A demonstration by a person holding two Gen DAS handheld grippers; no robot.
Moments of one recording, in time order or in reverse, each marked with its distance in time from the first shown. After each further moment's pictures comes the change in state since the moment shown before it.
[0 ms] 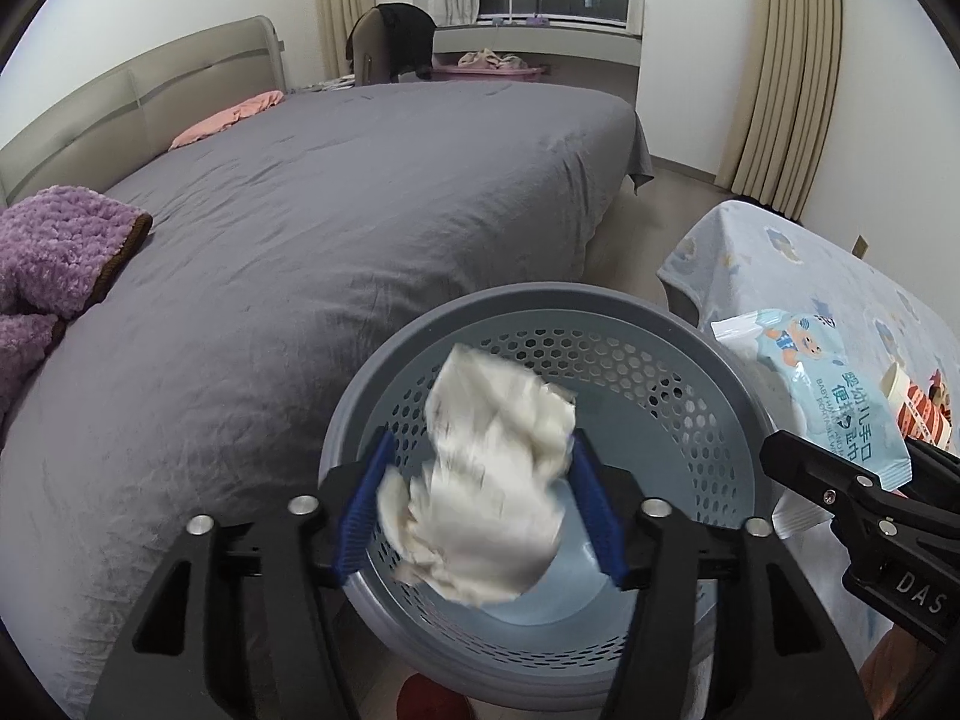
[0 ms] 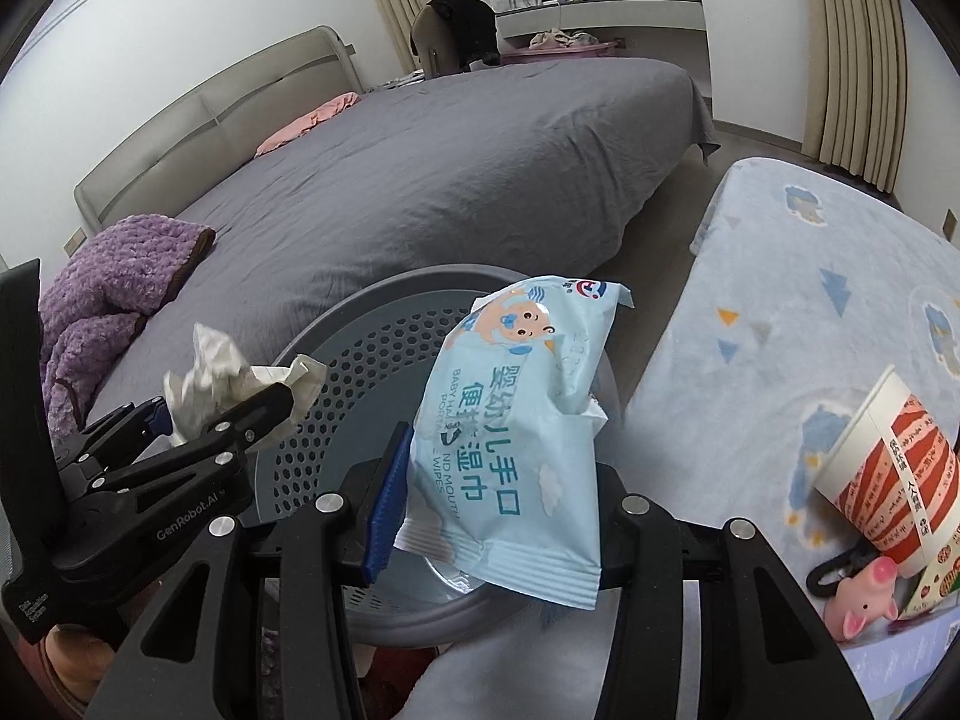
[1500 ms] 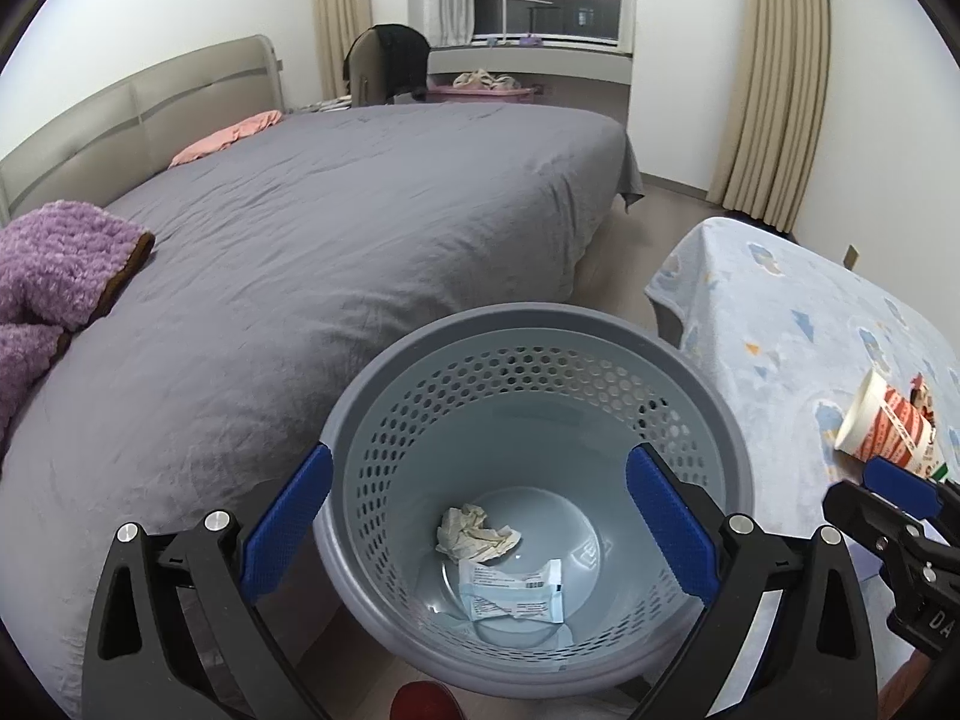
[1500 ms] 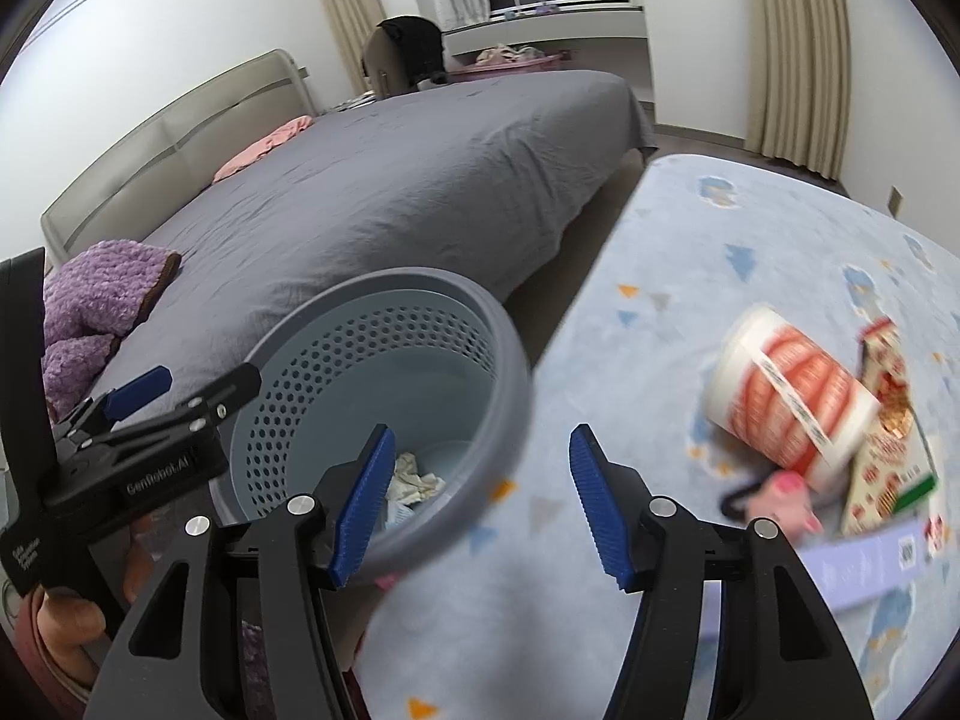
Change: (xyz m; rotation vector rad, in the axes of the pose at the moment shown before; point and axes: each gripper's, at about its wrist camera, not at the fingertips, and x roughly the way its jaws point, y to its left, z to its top) left arm -0.020 -0.015 -0.002 0.015 -0.054 -0.019; right arm -0.057 -0.023 -0.035 0.085 -0.044 -0.121
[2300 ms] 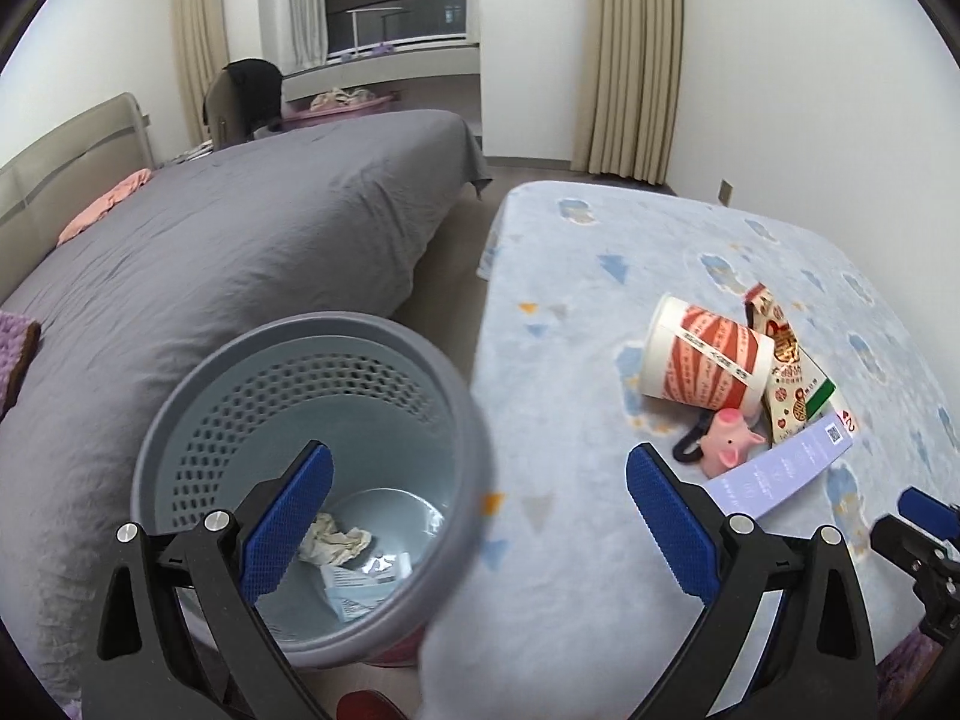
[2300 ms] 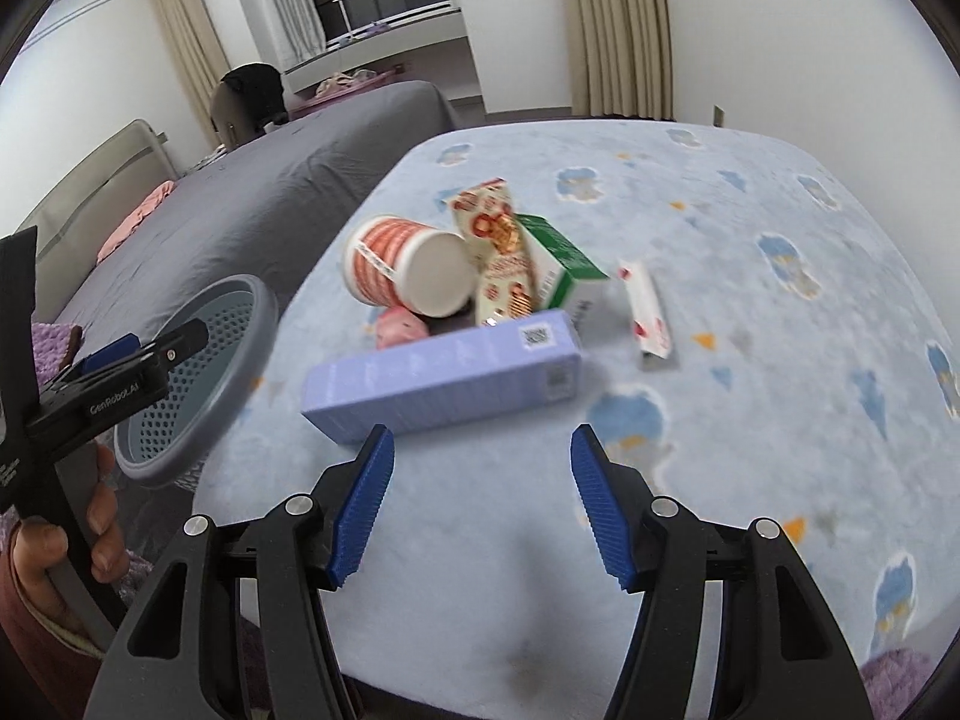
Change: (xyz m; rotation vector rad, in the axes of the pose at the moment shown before) left arm -0.022 -0.132 -0.021 0.220 -0.005 -0.221; right arm -0.113 -0.126 -0.099 0.252 -0.031 -0.245
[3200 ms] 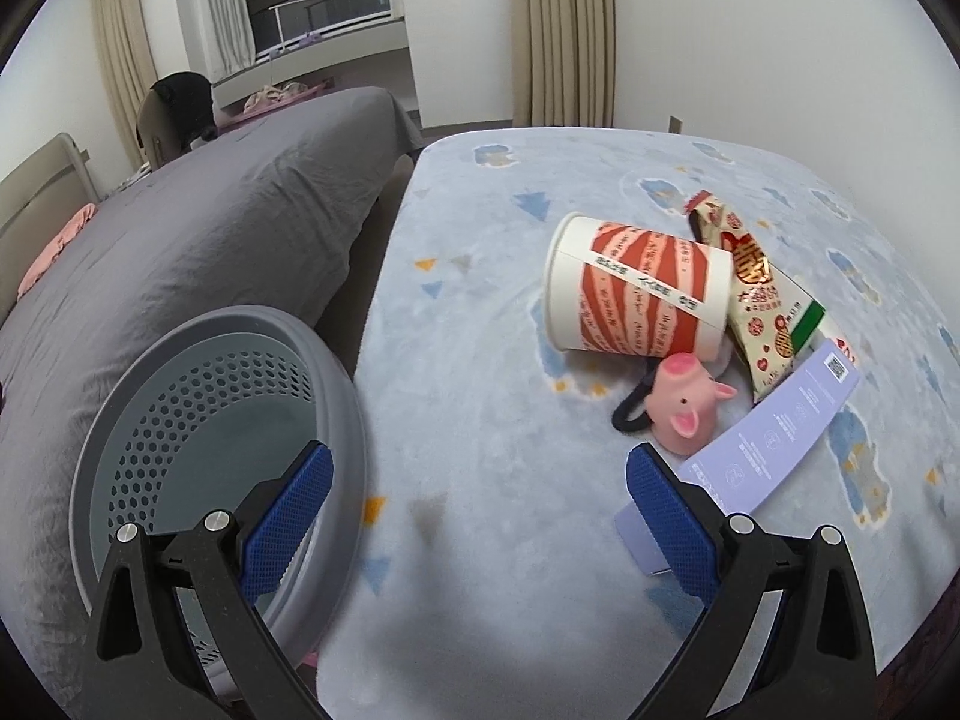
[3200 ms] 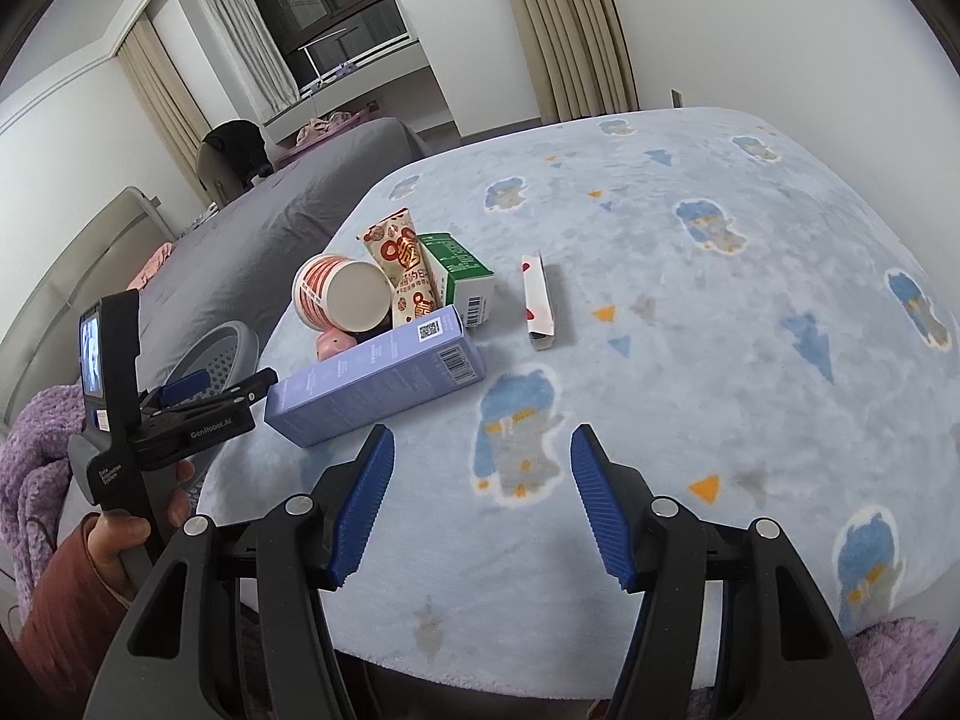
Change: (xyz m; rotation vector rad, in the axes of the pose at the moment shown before) left arm 0.042 -0.055 -0.011 0.147 0.071 -0.063; right arm -0.031 -0.068 -0.018 0.127 -0.065 0.062
